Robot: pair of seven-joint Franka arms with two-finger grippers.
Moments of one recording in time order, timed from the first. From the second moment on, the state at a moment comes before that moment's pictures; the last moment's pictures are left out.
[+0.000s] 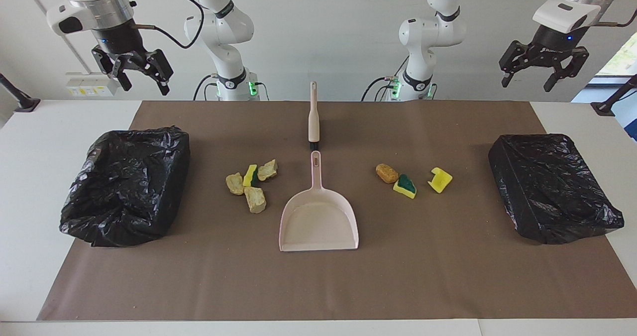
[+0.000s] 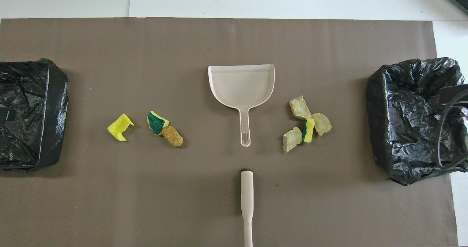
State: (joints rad) left arm -0.01 -0.09 -0.01 -1.50 0.01 1.49 0.23; right arm 0.08 -0.07 -0.13 -1.52 0.00 1.53 0.15
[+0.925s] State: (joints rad) left arm 0.00 -0.09 0.00 -1.50 0.01 1.49 0.23; right arm 0.08 -0.07 -0.13 -1.52 0.00 1.53 0.15
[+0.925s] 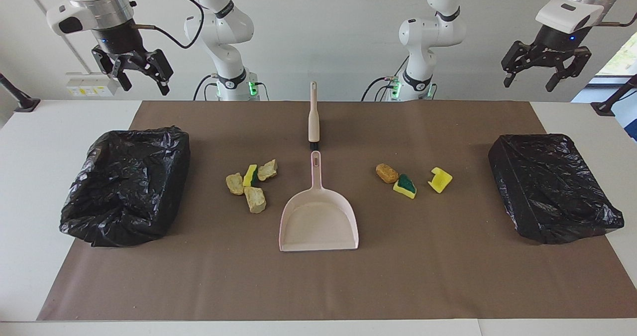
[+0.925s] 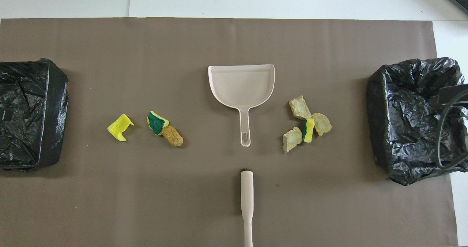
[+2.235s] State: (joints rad) left arm -0.01 -0.09 -0.03 -1.50 0.01 1.49 0.23; right arm 0.08 -0.07 -0.13 -1.52 0.00 1.53 0.15
